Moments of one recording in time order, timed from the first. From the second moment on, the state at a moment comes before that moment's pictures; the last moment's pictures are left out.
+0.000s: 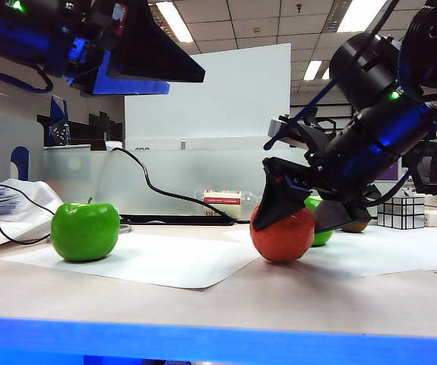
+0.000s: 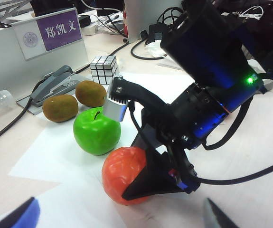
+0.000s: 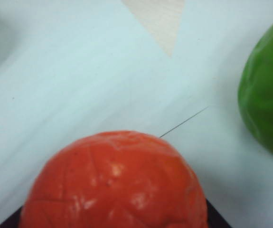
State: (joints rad) left arm -0.57 1.20 0.56 0.45 0.45 0.23; right arm 0.43 1.66 0.80 0.17 -0.25 0.06
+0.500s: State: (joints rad) left arm -0.57 1.19 0.57 0.35 0.62 0.23; right arm 0.43 1.57 0.85 0.10 -0.21 0.03
